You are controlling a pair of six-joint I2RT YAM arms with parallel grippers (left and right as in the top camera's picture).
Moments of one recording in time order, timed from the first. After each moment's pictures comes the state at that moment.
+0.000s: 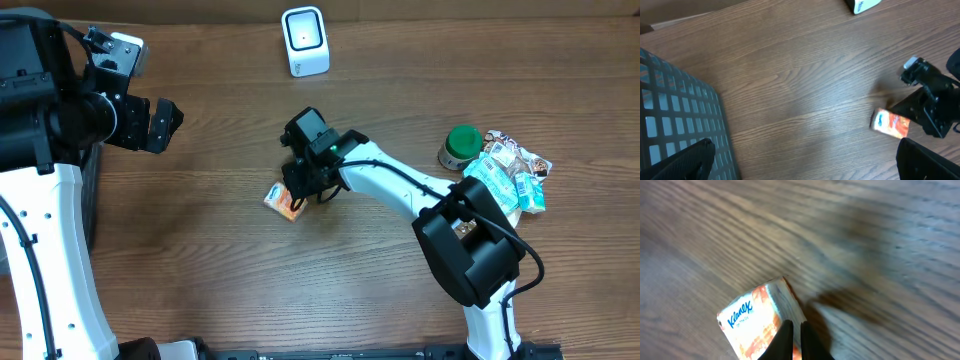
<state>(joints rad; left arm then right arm) 0.19 1.52 1.87 -1.31 0.20 0.40 0.68 2.11 1.49 -0.58 -0.27 0.33</state>
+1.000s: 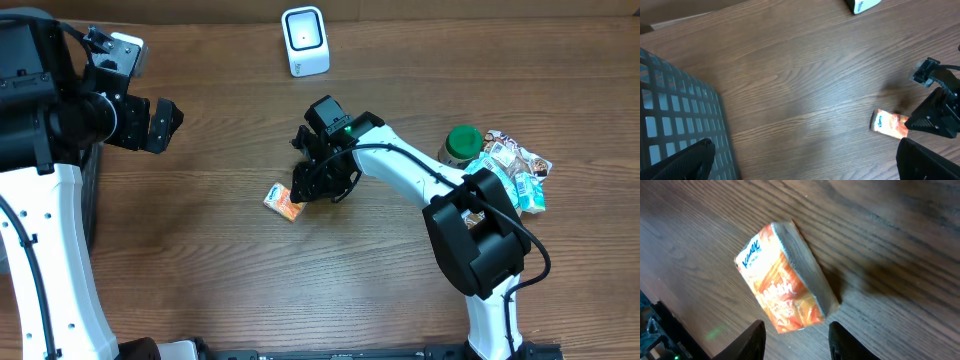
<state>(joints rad) 0.19 1.52 1.87 -1.31 0.20 0.40 0.60 2.13 1.56 -0.81 -0.52 0.26</state>
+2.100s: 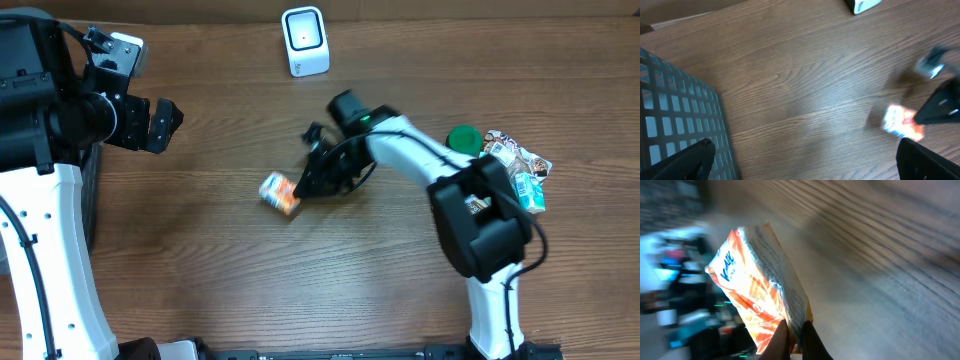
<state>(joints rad) 0.19 1.52 1.87 -1.31 0.20 0.40 0.47 2.16 1.56 -0.81 -0.97 0.26</state>
